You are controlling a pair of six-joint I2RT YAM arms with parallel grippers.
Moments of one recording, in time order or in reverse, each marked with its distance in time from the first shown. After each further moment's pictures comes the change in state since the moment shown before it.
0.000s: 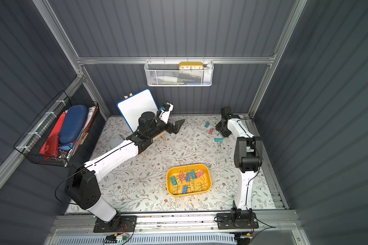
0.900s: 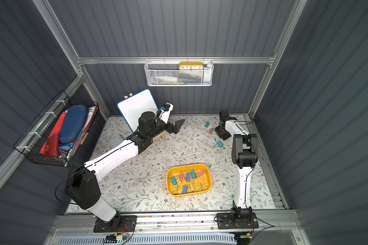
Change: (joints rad) left arm 0.000 0.000 0.000 0.000 0.000 0.000; right arm 0.002 0.089 0.027 -0.012 0.002 0.153
